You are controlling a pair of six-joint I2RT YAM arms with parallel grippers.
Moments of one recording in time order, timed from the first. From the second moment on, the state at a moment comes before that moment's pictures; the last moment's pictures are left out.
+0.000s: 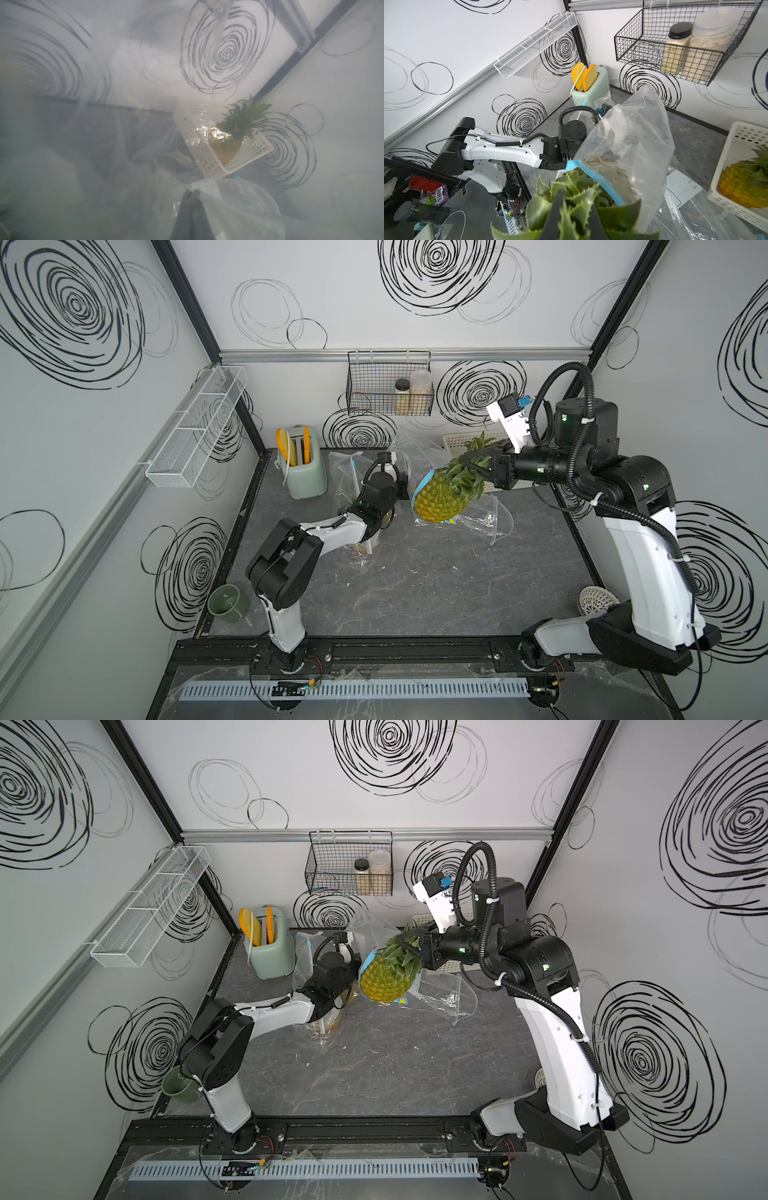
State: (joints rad) left arm -0.56 1.82 1.09 0.55 -0.05 -0.56; right arm 0.48 1.37 2.10 -1.17 -0.53 0.15
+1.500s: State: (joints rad) left arm -0.48 1.69 1.26 0.41 0.00 -0.47; right arm 0.37 1.15 1.59 -1.19 -0.48 0.09
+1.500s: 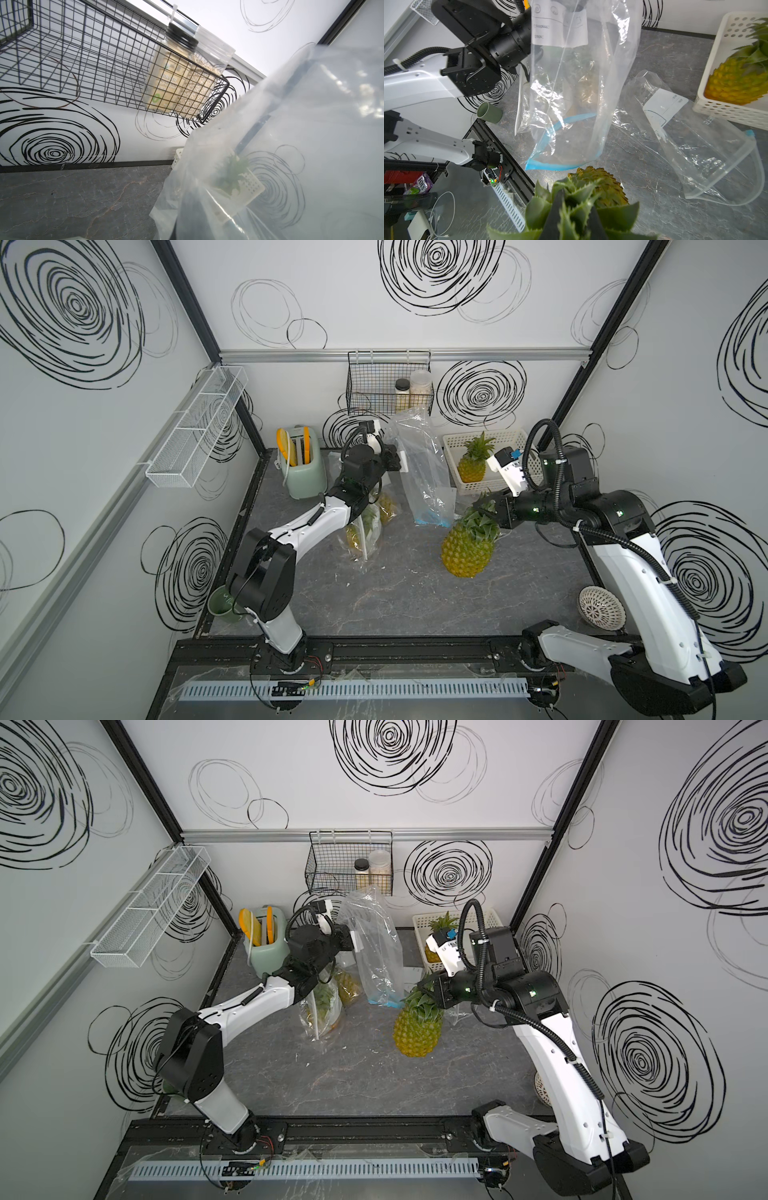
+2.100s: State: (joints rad) left arm -0.62 1.71 1.28 0.08 -0.18 -0.32; right arm 0.27 1.15 1.64 -1.20 -0.39 0.05
